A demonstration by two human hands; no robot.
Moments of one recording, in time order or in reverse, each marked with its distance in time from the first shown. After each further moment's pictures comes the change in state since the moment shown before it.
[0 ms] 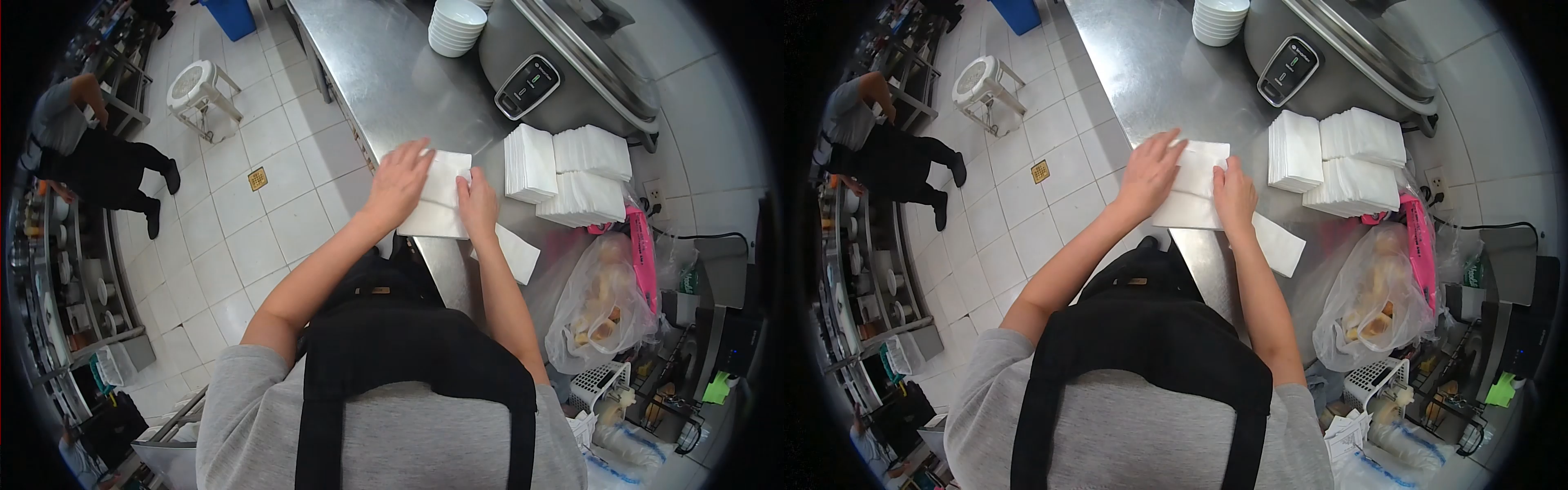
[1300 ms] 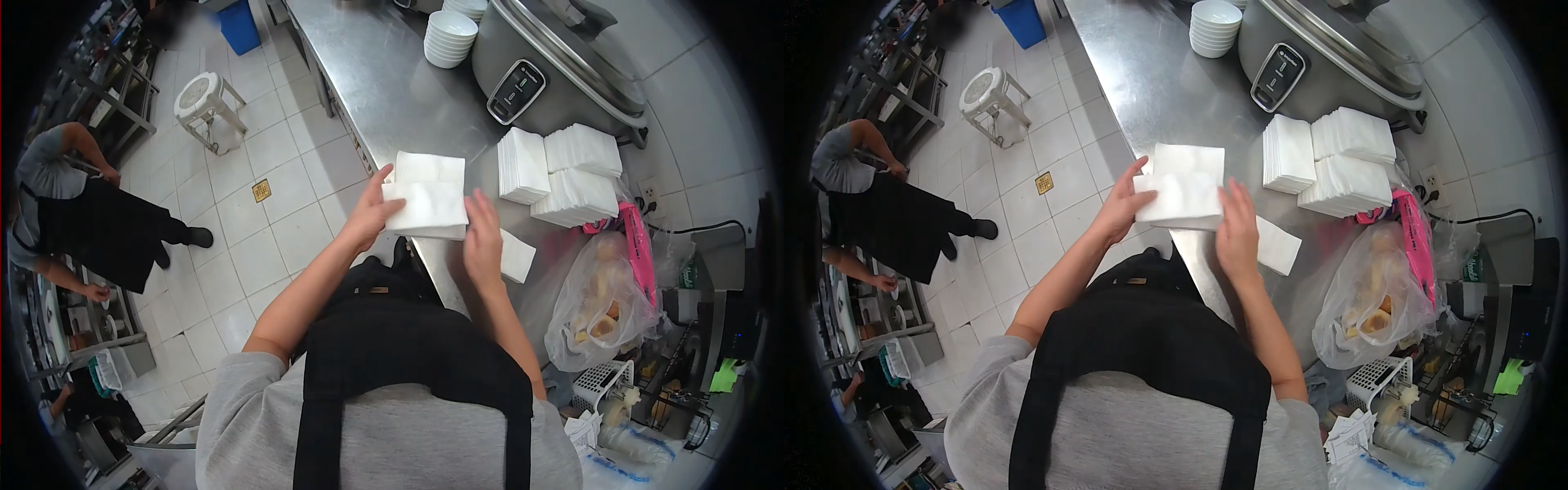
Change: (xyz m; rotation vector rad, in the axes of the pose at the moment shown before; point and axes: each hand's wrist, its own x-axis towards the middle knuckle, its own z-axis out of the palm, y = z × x) left_hand -0.042 0.014 -0.030 -1.468 -0.109 -0.958; right_hand -0.073 0.003 -0.040 0.187 0.075 -0.336
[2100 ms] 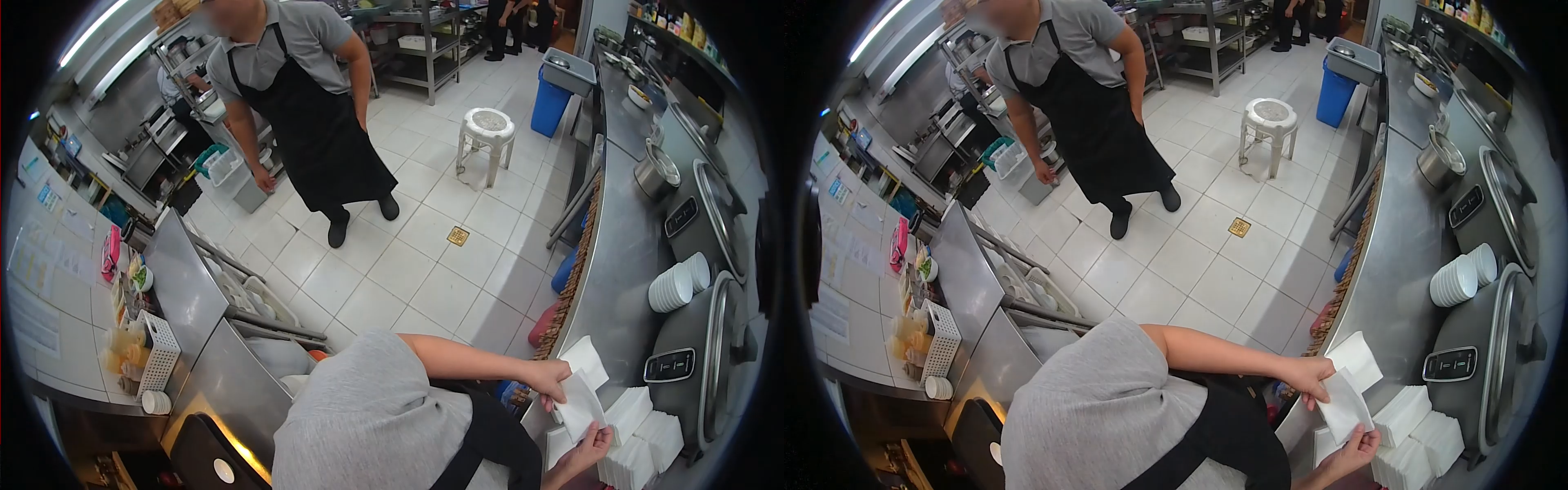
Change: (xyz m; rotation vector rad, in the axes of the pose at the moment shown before) left_hand -0.017 -0.008 0.016 0.199 -0.368 0.088; right_hand 0.014 0.030 -0.036 0.805 0.005 0.355
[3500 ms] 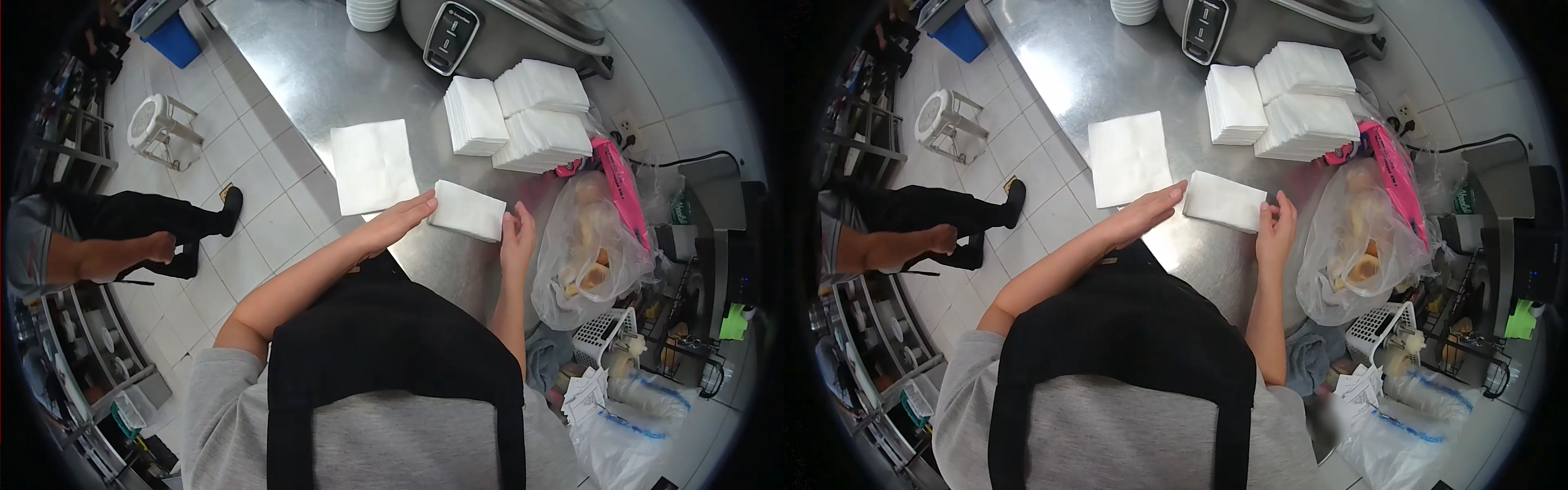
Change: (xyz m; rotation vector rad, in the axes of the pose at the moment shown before) left_hand 0.042 -0.018 0.062 0.090 -0.335 -0.338; right_hand -0.081 0.040 -0.079 -0.600 0.529 0.124
